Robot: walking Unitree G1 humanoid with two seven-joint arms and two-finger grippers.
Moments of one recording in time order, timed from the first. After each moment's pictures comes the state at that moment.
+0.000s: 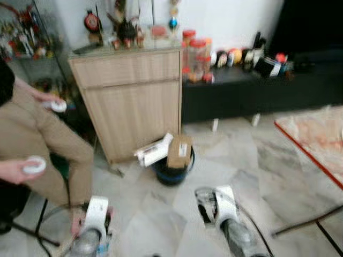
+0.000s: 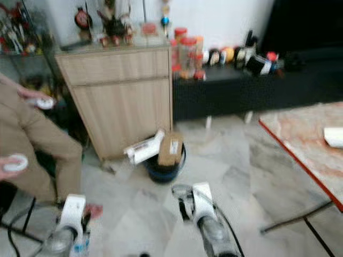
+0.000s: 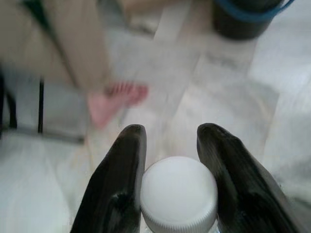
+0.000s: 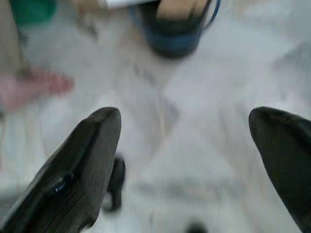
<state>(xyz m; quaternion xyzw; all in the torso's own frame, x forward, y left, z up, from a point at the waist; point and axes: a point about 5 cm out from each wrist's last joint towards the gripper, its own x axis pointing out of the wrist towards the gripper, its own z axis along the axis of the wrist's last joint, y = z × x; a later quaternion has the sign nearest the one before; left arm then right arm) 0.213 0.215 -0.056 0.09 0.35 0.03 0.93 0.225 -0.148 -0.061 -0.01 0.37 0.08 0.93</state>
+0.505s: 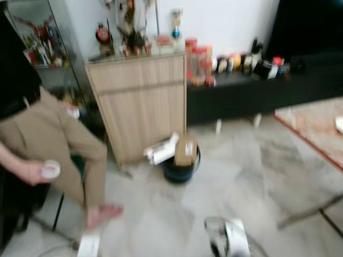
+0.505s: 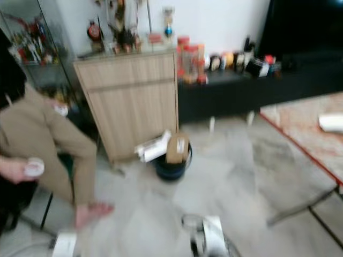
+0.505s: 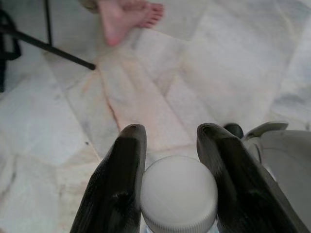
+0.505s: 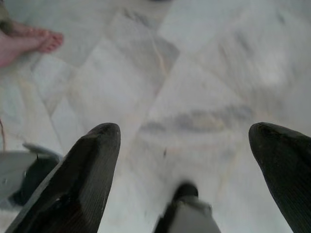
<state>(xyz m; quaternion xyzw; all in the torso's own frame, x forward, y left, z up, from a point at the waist) 0.161 0.226 -0.084 0.07 0.43 0.07 0.90 0.176 -0.161 -0.089 0.00 0.46 0.04 0.89</state>
